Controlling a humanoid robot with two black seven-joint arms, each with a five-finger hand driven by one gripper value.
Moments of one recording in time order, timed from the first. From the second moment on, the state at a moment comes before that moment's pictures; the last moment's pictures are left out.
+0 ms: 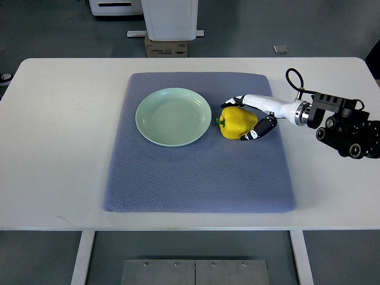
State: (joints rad) left arm -0.04 0.00 -0.11 -0.23 0.02 0.17 0.04; right arm 1.19 -0.24 -0.30 0.60 -0.86 0.05 0.56
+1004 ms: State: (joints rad) left arm -0.04 0.00 -0.11 -0.23 0.02 0.17 0.04; right arm 1.23 -0.23 -0.21 0.59 -0.84 0.05 0.56
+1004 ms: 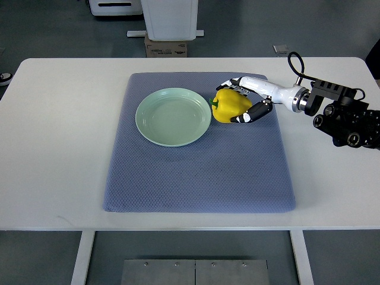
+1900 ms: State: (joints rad) left arm -0.04 0.00 -0.11 -0.23 0.02 0.17 0.04; right arm 1.29 0.00 -0.17 0.59 -0.83 0.05 0.35
